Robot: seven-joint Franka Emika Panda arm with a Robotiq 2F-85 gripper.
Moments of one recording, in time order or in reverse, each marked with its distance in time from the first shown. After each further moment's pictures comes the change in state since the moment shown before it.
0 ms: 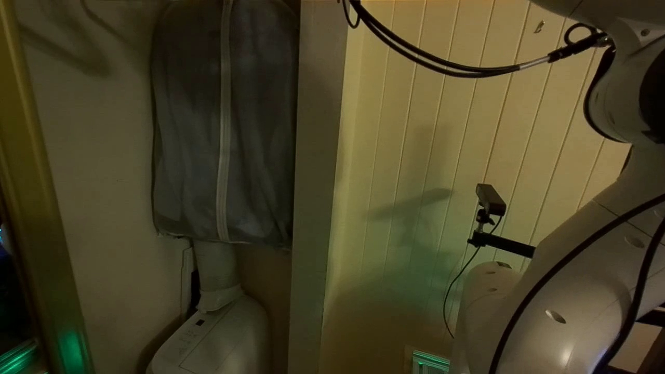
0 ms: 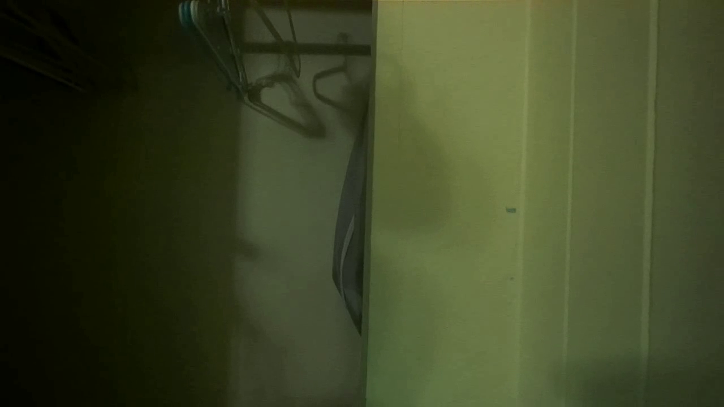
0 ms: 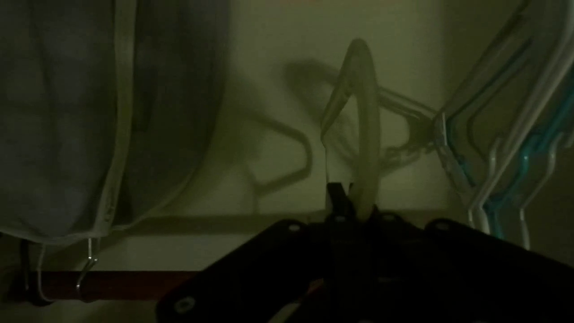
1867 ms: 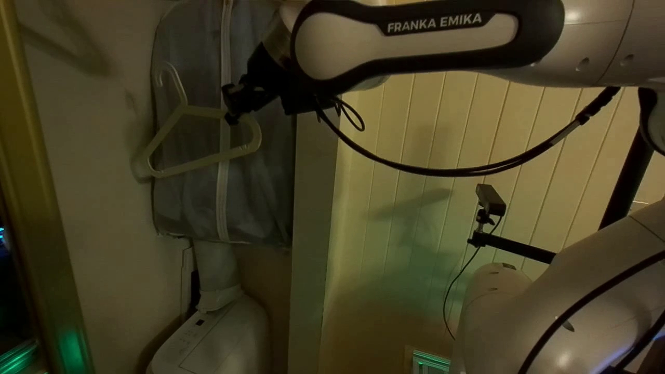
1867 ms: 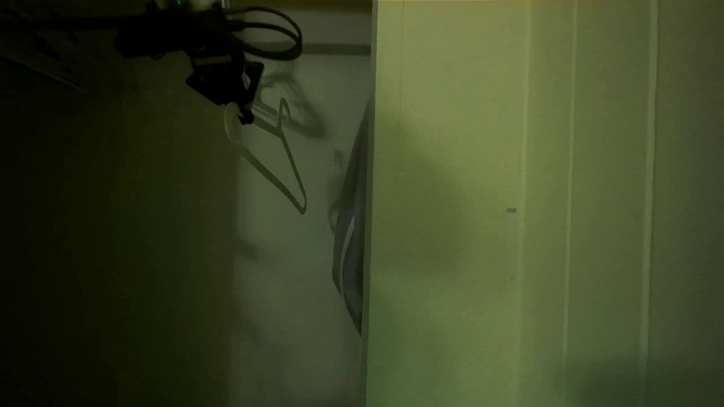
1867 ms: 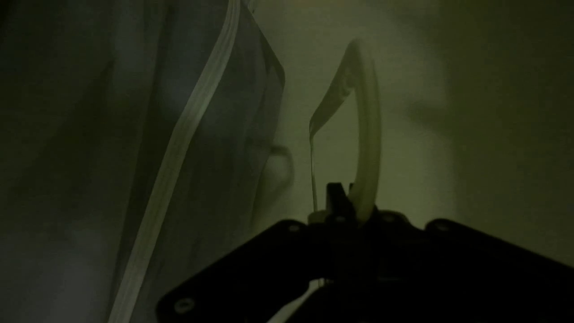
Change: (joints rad) arm -0.077 -0.169 0.071 -0.642 -0.116 0.119 0.035
